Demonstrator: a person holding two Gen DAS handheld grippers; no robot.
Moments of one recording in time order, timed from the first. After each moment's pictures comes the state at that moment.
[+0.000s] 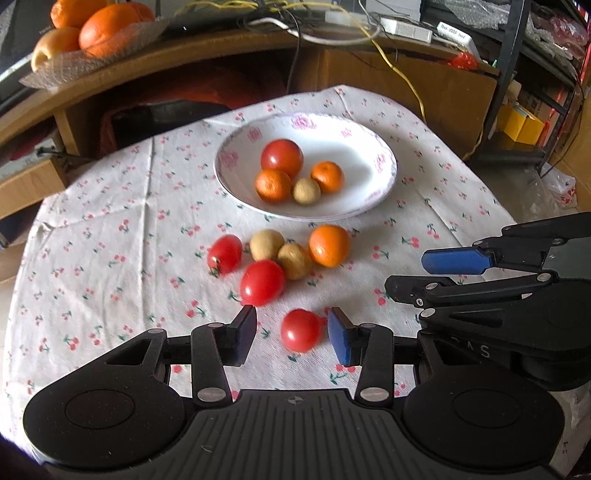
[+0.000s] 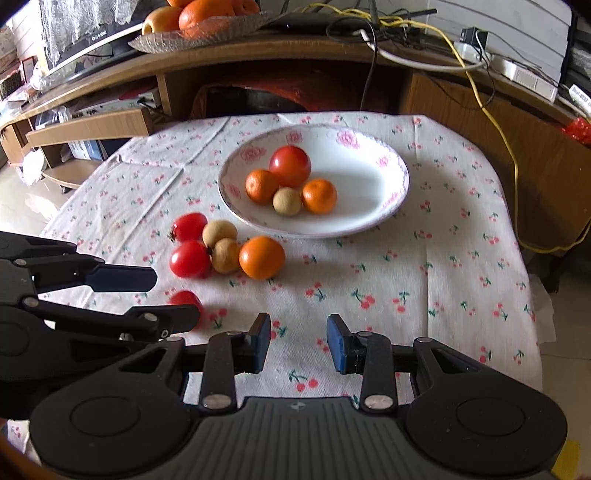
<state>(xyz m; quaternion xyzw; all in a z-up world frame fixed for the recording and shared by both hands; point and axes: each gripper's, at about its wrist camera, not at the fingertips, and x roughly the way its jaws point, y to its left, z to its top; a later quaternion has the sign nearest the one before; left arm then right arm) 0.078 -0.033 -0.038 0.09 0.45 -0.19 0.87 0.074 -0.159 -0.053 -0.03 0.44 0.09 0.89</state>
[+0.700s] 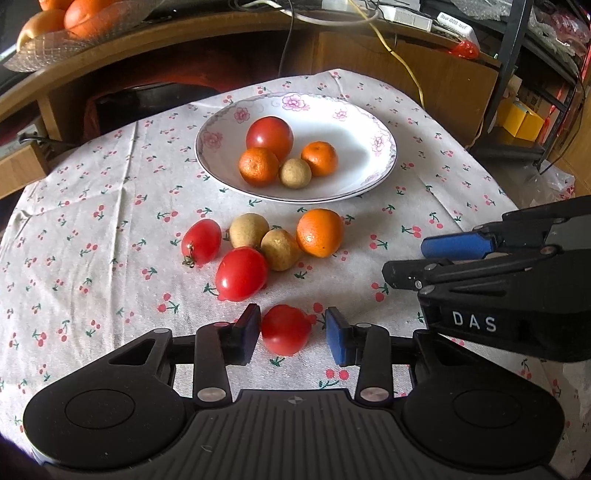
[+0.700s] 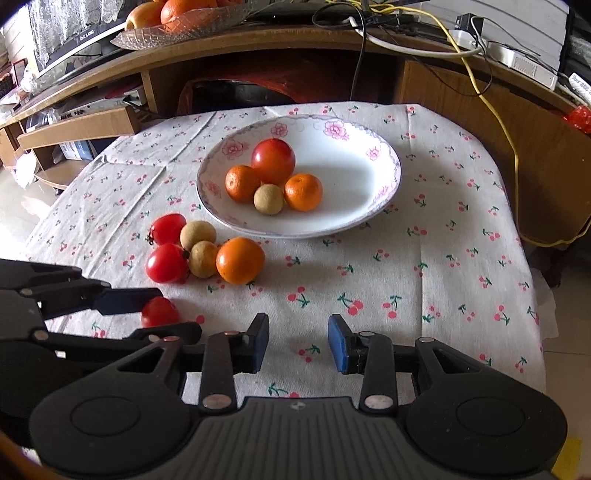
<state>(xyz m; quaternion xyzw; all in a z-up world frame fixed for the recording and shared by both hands) 0.087 -0.042 -0.059 0.08 0.45 -0.19 0.87 0.091 -0.168 -0.061 -0.01 0.45 0.09 0.89</state>
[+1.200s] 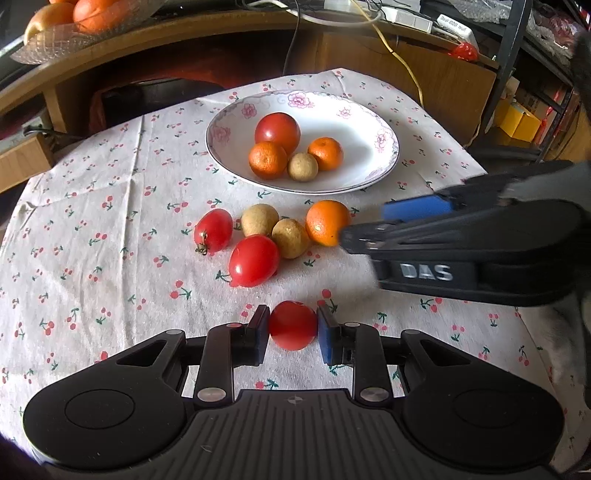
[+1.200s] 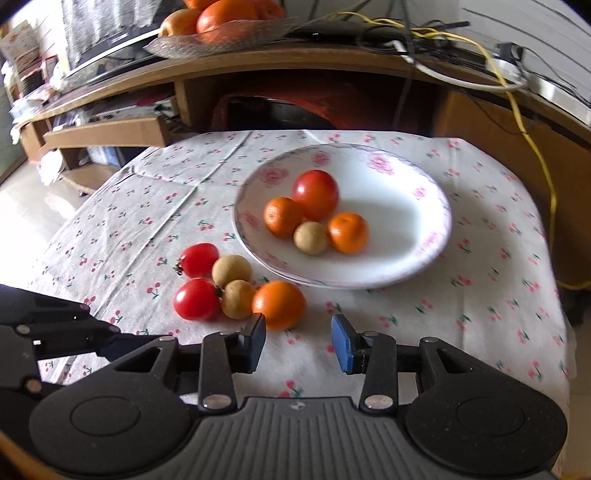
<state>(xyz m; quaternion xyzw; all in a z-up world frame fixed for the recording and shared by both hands) 0.080 -0.031 -0.054 0.07 0.46 -0.20 0.86 0.114 -0.144 -0.062 -0.03 0.41 0.14 0.90</state>
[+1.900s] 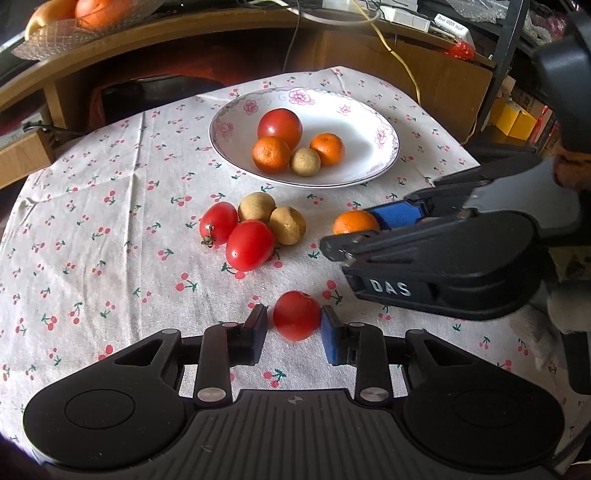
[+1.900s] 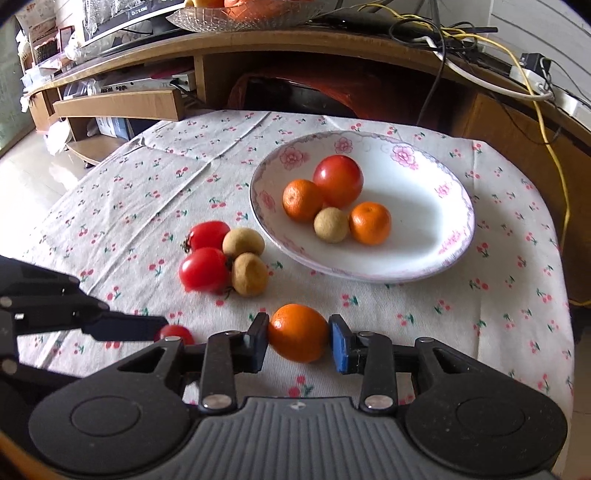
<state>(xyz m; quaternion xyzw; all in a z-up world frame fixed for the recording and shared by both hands) 0.077 -0.027 -0.053 0.07 0.46 -0.20 0.86 0.111 -0.133 -0.071 -0.07 0.43 0.15 0.89</state>
